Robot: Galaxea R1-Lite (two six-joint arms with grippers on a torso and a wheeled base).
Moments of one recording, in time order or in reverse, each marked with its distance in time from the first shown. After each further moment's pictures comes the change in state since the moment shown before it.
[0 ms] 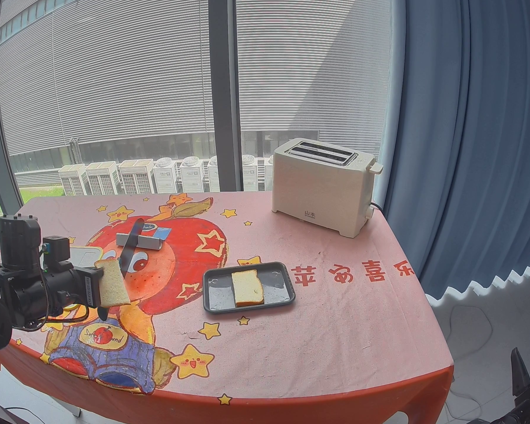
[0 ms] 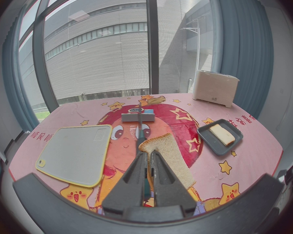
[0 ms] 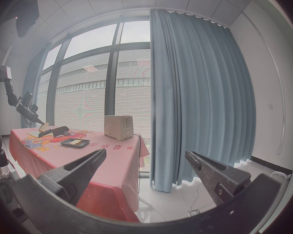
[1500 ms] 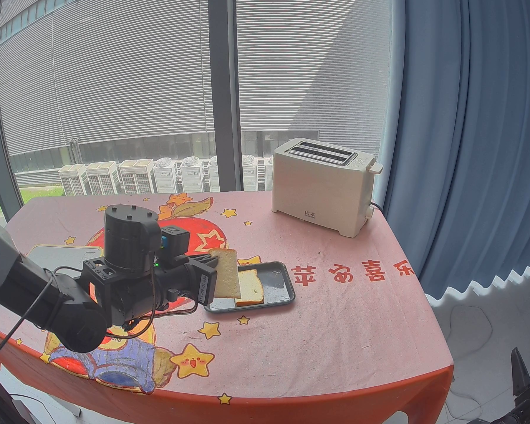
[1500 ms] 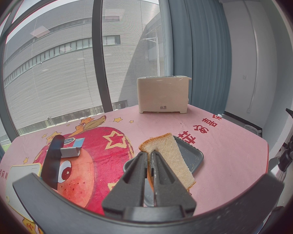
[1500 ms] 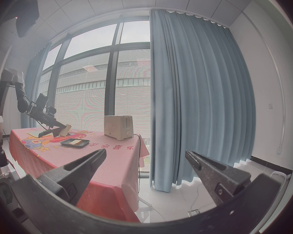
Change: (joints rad) left arm -0.431 0.351 -0.209 -0.256 0.051 0.001; right arm 0.000 0.000 0.000 0.000 0.000 0.000
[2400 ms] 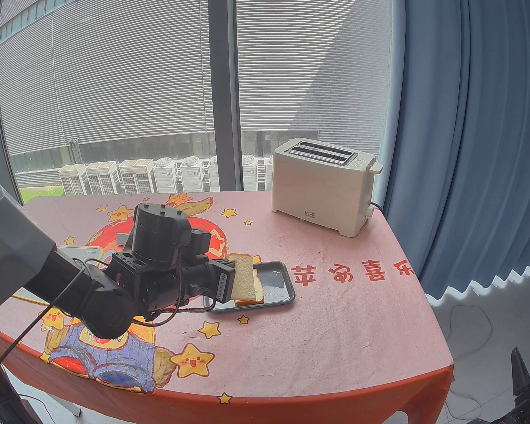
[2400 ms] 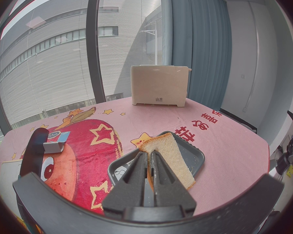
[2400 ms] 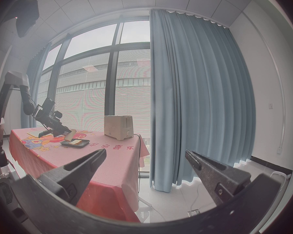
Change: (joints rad) left arm -0.007 0.120 -0.131 0.083 -0.048 -0.040; right arm 0.000 0.000 0.000 0.000 0.000 0.000
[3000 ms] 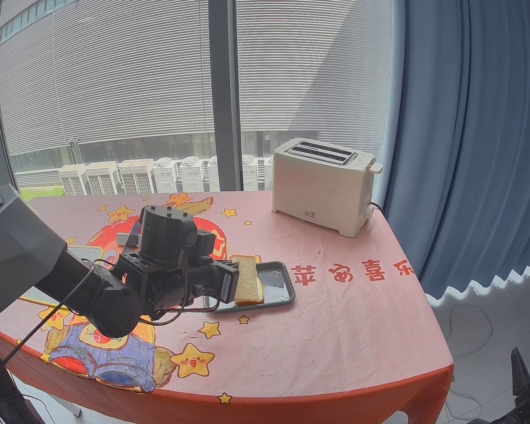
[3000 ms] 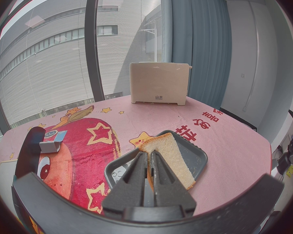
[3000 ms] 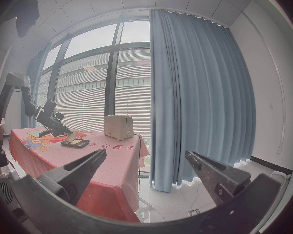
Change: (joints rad) left arm 0.001 0.036 -0.022 -0.007 -0.011 0.000; right arm 0.000 0.000 0.000 0.000 0.000 0.000
